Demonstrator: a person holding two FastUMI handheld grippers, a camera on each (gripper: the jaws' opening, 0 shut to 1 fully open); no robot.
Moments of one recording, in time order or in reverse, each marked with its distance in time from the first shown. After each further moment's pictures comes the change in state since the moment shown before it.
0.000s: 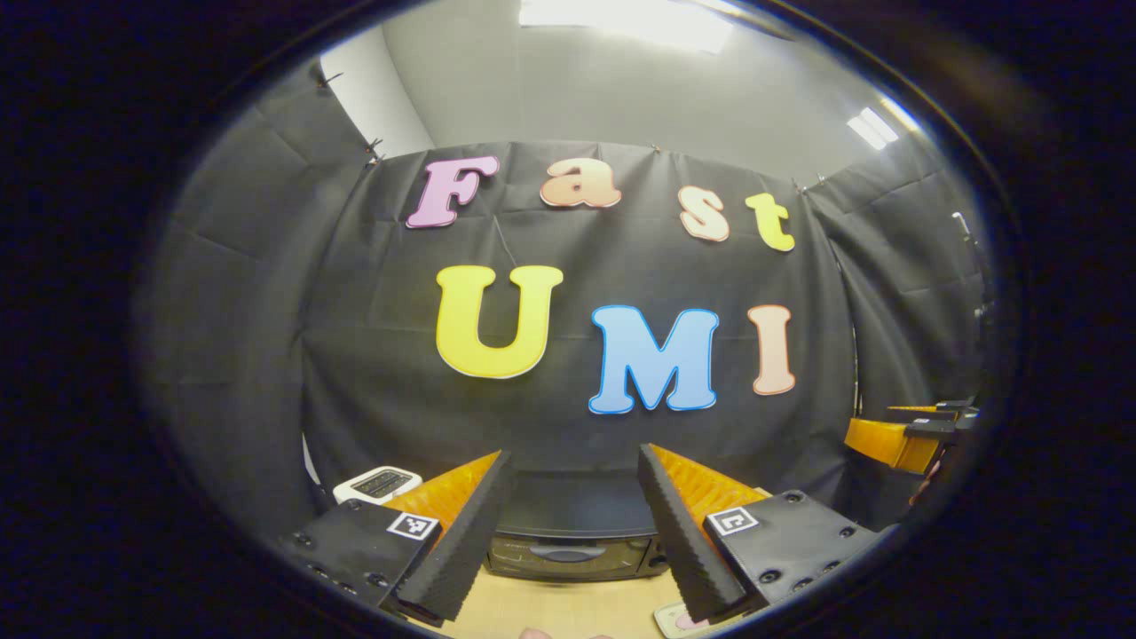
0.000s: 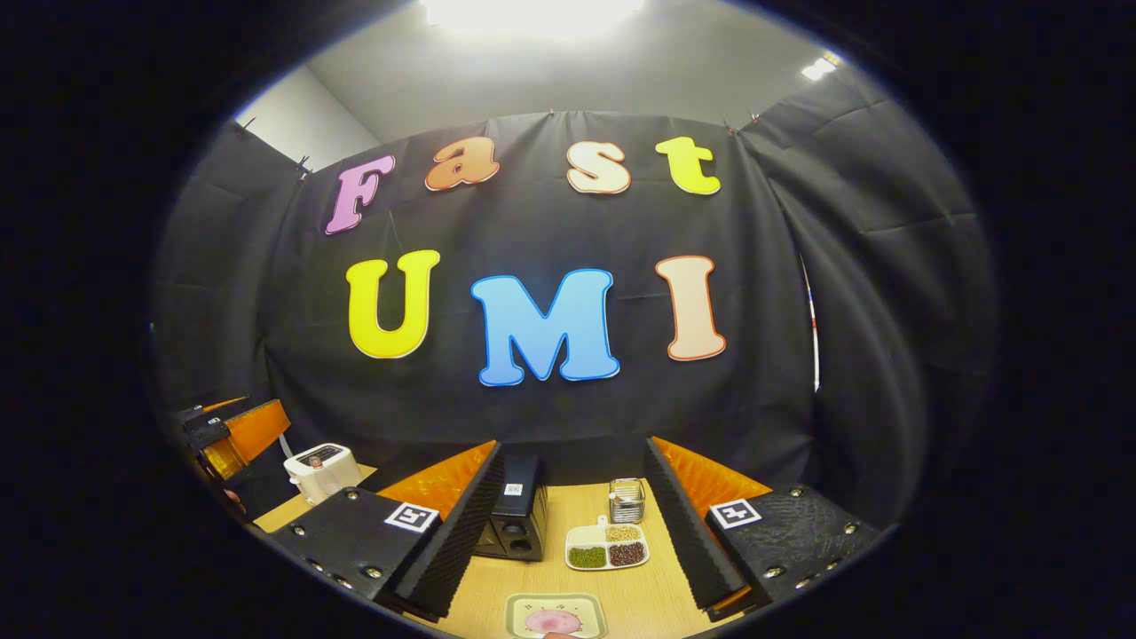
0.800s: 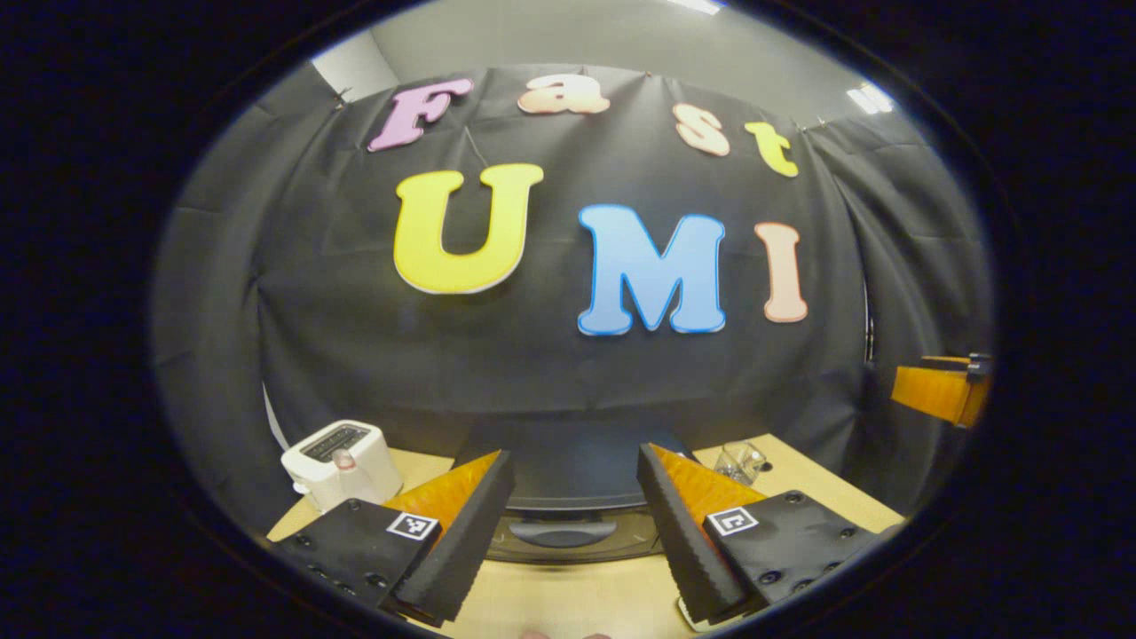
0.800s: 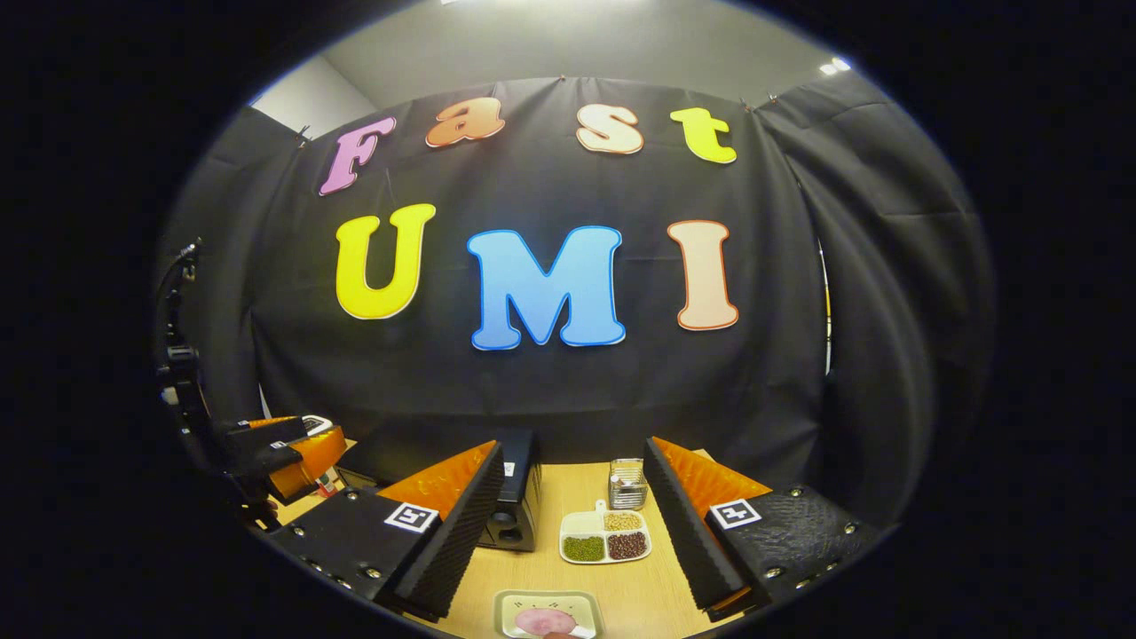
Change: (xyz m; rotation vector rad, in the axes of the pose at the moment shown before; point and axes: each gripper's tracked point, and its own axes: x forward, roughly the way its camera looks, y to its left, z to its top) left arm 0.115 -0.005 -0.152 0.033 0.289 -0.043; right arm 0.054 -0.001 -0.056 -0.035 0.126 0.012
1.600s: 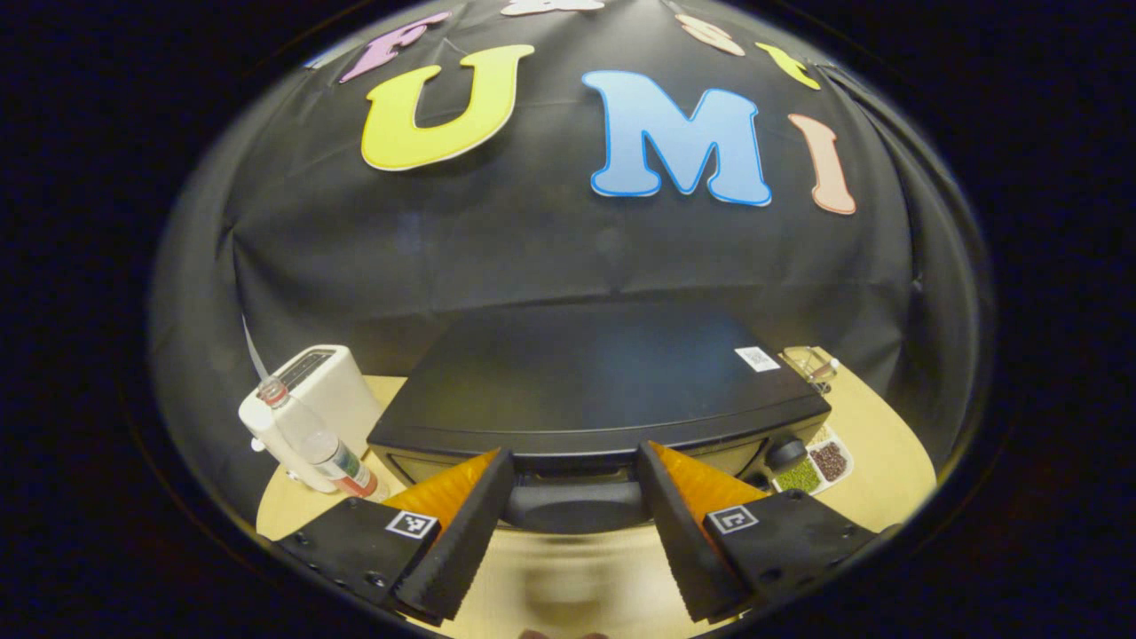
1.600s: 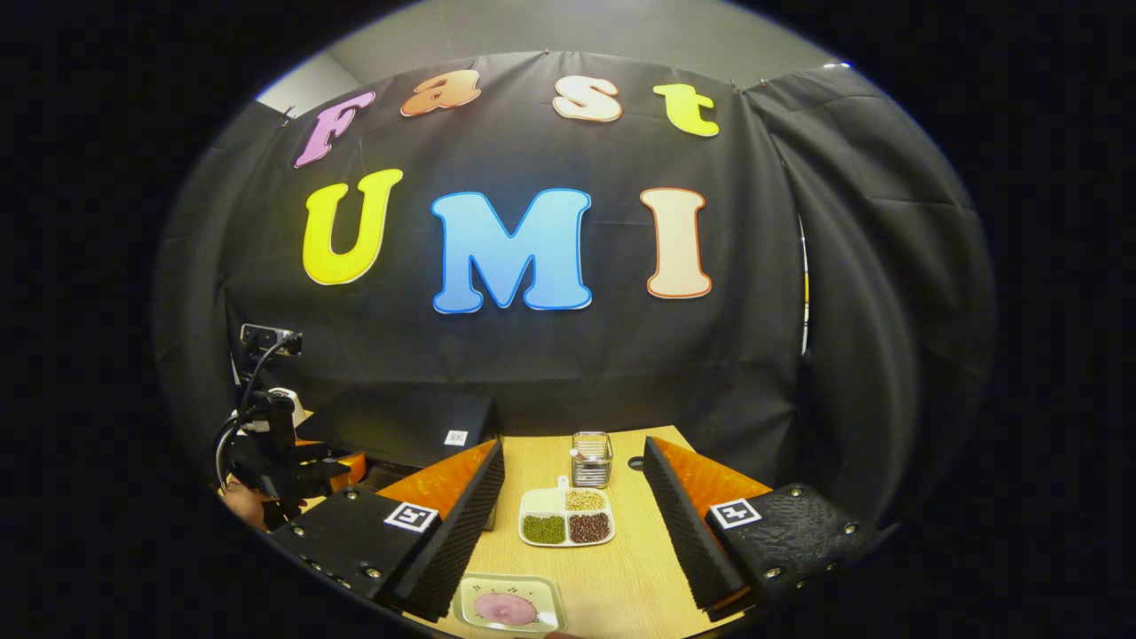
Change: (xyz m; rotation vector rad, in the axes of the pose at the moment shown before) left arm 0.101 0.014 -0.119 0.047 0.268 0.059; right arm 0.009 -0.043 -0.031 -0.014 0.085 -0.077
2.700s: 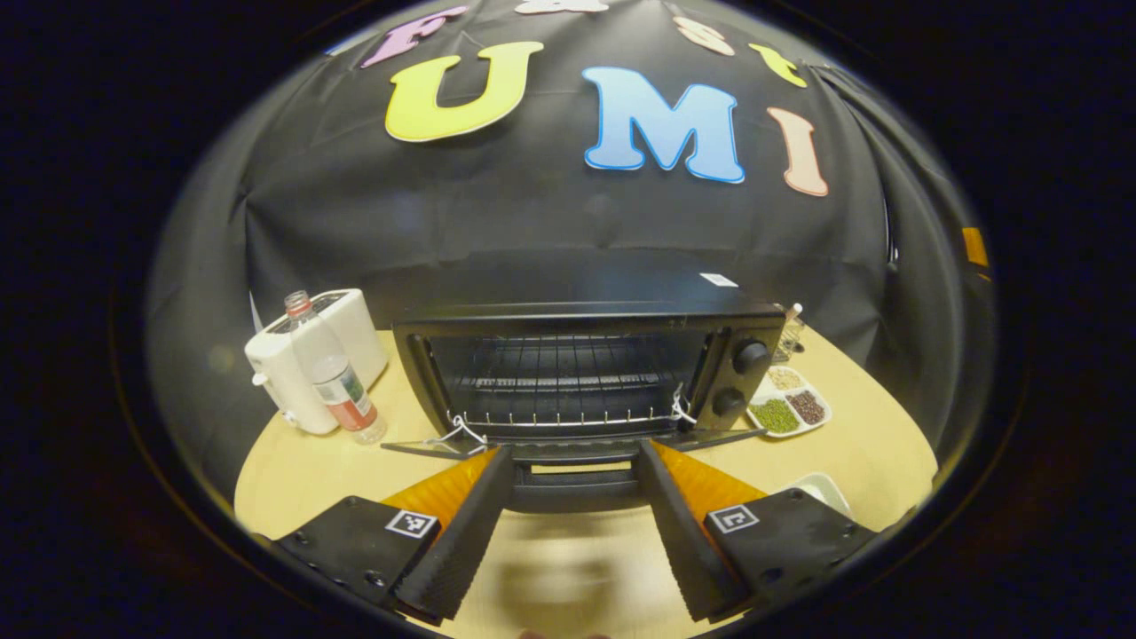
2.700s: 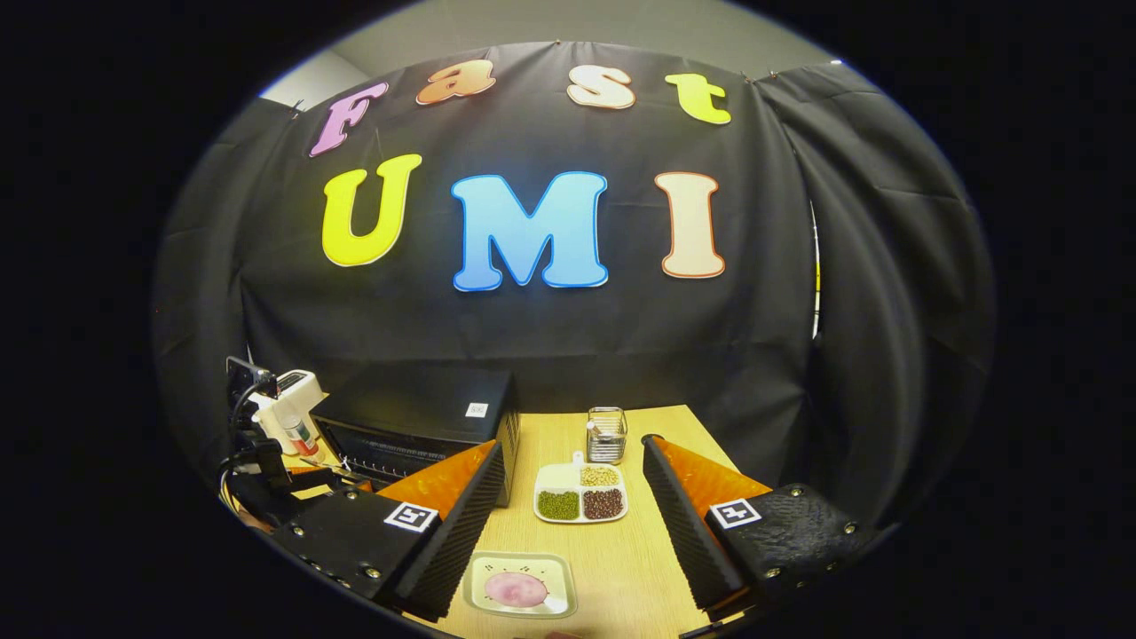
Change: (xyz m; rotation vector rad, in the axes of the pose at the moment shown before) left arm -0.069 -0.005 -0.091 -0.018 0.049 -0.050; right arm -0.023 0.018 -0.029 -0.015 0.071 0.057
